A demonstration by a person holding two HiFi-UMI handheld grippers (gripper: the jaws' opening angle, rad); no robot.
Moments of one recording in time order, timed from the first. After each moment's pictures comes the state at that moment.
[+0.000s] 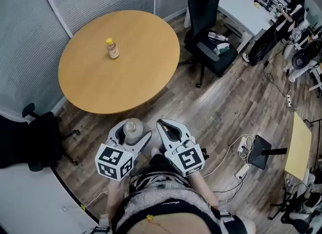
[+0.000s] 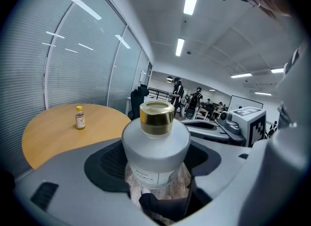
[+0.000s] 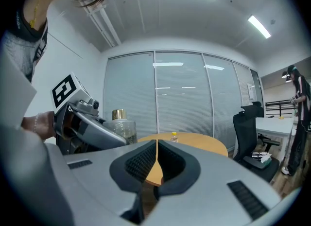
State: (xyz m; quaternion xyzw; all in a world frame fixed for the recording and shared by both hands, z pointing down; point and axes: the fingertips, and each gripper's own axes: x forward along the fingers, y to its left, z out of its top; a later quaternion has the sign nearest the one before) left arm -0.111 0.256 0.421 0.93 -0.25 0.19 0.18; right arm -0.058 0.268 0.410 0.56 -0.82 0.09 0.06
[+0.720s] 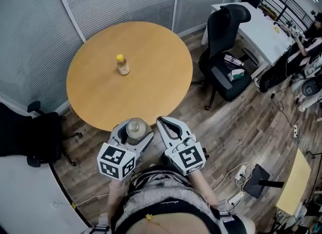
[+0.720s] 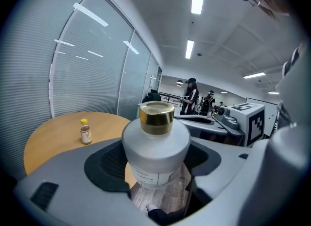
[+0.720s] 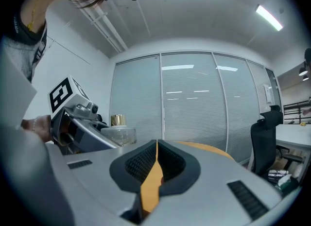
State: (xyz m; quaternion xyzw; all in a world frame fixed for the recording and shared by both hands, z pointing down) left arm -0.057 0.139 0.403 0.92 -0.32 0.17 0.17; right arm -0.011 0.135 0.380 0.49 -0.87 0.05 0.04
